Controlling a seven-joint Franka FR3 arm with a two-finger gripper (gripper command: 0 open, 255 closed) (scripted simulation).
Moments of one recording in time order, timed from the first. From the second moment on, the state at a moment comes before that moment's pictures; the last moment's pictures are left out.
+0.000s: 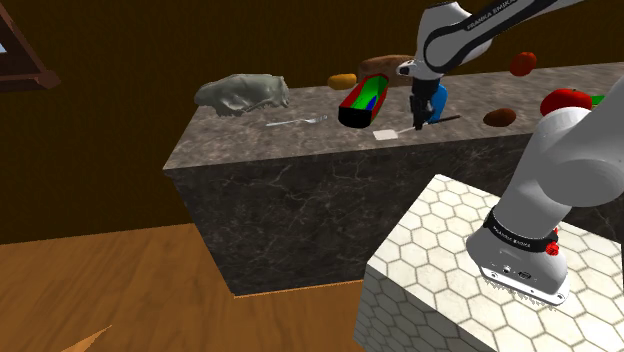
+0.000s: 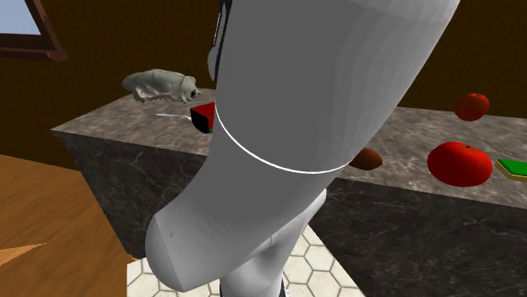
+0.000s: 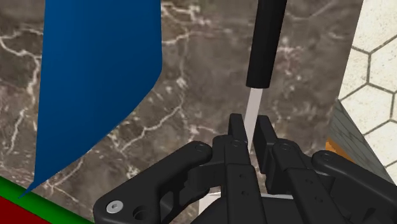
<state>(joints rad) 0.15 -0.40 -0.64 -2.61 -0.38 2.23 -1.03</state>
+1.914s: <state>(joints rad) 0.15 -0.56 -0.52 -2.34 -0.34 1.80 -1.04</state>
